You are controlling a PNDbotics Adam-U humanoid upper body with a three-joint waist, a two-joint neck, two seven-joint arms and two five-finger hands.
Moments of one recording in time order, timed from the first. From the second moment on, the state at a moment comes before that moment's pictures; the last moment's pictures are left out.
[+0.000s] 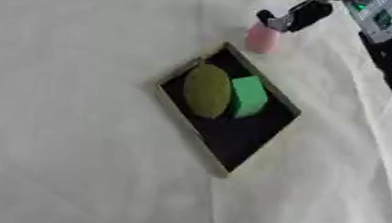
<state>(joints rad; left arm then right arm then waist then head) -0.52 0.58 0.27 -1.70 0.29 -0.53 -0.16 -1.12 -0.67 0.31 -0.93 0.47 -0.61 0.55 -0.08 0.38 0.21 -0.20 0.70</state>
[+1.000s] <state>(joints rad) -0.52 0.58 0.27 -1.69 0.29 -0.54 -0.17 -1.09 -0.68 0.29 -0.90 0.58 -0.62 0.54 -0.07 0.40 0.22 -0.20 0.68</state>
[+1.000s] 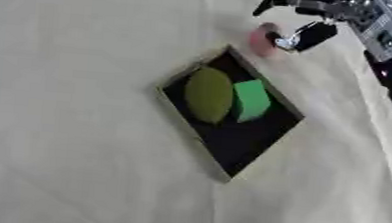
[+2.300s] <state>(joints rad) -0.52 0.58 0.27 -1.69 0.30 -0.54 -0.21 -1.09 -0.68 0.26 -0.82 0.87 -0.72 0.44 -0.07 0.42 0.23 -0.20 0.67</state>
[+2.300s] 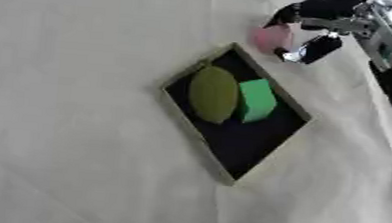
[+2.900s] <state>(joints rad) -0.52 0.57 0.27 -1.68 0.32 -0.54 -0.23 -1.10 -0.66 0.26 -0.80 0.92 -0.72 0.17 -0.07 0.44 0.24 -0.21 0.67</state>
